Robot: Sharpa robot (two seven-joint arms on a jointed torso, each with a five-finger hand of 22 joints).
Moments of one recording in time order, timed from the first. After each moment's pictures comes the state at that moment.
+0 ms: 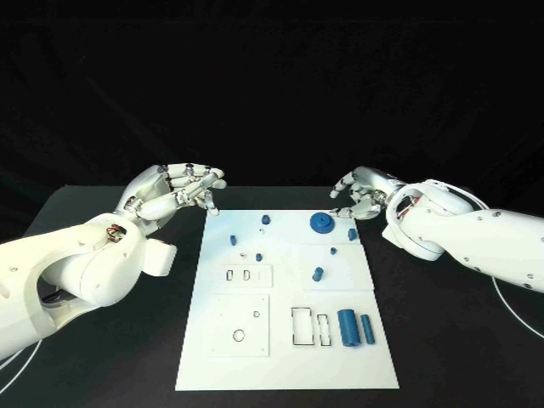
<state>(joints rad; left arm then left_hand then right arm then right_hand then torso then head) 1.24 -1.04 0.01 1.73 -0.18 -0.32 0.44 1.36 -0.17 0.51 0.24 0.07 0.81 0.20 0.33 0.34 1.07 0.14 0.13 0.12 0.99 0.08 0.76 0.72 0.18 1.00 0.17 0.78 0.35 1.33 -0.78 -0.10 1.35 -1.24 -0.36 -0.14 1.34 -0.22 0.27 0.16 0.27 0.86 0.17 0.18 0.41 1.46 0.08 1.48 1.31 1.47 0.00 1.57 1.31 0.07 1.43 0.11 1.40 1.31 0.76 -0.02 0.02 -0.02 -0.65</state>
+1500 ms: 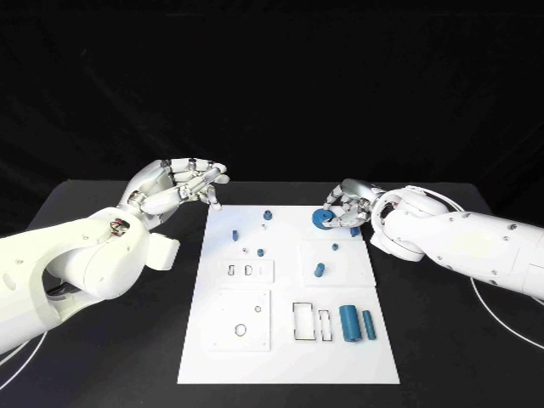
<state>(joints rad) 1.24 -1.03 0.01 1.72 -0.18 -0.31 0.44 1.36 -0.17 0.51 0.24 0.07 0.81 0.20 0.33 0.34 1.07 0.14 0.13 0.12 0.99 0.08 0.77 0.72 0.18 0.99 0.16 0.79 0.35 1.29 -0.67 -0.11 1.23 -1.22 -0.28 -0.18 1.38 -0.19 0.26 0.18 0.27 0.84 0.17 0.20 0.42 1.46 0.08 1.52 1.31 1.46 0.01 1.57 1.31 0.05 1.46 0.12 1.45 1.31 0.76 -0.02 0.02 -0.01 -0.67</state>
